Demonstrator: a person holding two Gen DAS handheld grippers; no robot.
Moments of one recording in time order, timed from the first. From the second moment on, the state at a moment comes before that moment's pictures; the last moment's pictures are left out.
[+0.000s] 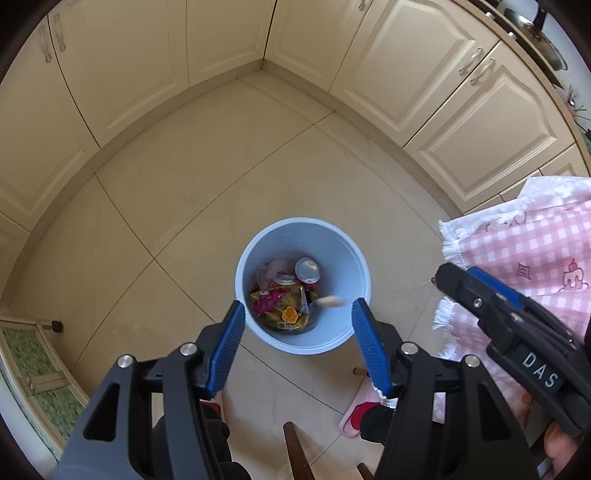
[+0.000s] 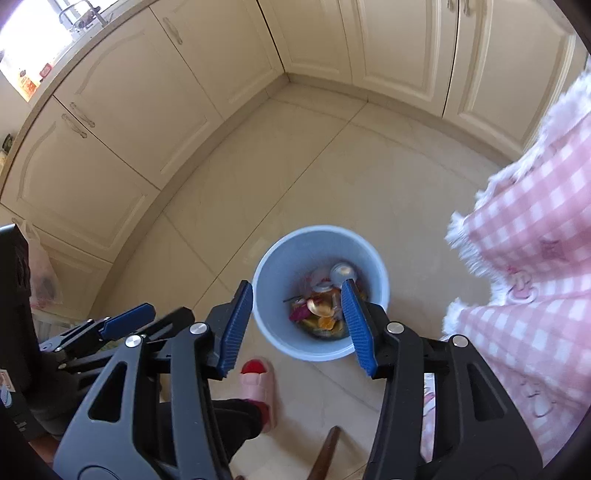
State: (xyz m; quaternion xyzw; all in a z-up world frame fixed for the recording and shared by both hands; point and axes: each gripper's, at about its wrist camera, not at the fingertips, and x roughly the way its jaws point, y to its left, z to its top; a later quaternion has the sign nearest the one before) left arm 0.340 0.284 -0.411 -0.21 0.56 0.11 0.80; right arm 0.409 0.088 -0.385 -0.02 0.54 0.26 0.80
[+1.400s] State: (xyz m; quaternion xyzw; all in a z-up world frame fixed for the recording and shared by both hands) left arm 0.069 0.057 -0.042 -0.01 0.17 0.02 0.99; right arm 0.090 -0.175 -0.043 -0.04 0.12 0.11 0.99
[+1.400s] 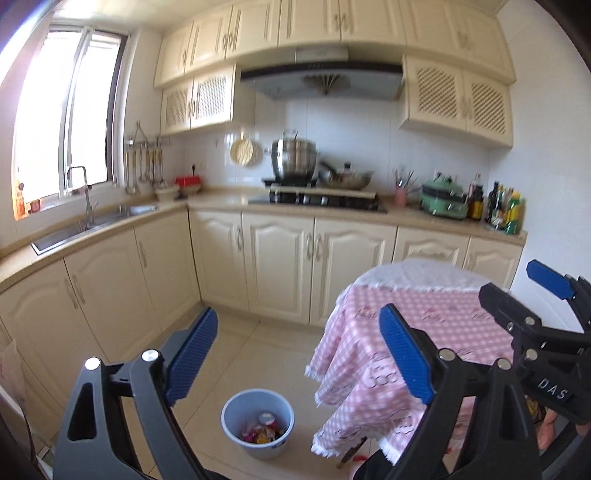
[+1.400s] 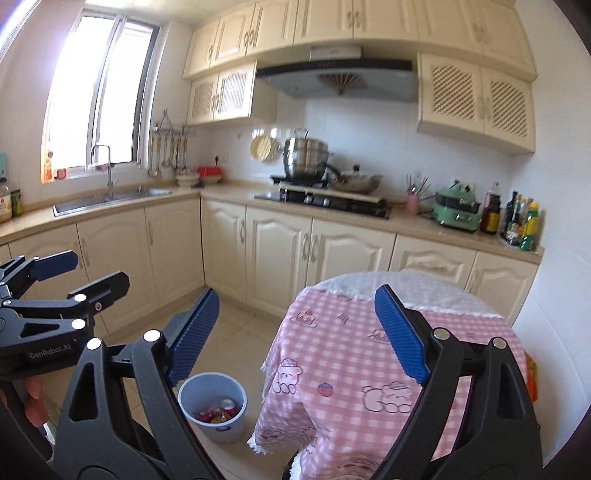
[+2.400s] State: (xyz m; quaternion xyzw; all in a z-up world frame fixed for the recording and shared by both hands) left arm -0.006 0.025 0.006 0.00 0.07 0.01 1.00; right arm 0.023 -0.206 -0.013 -0.02 0.05 0.10 0.99
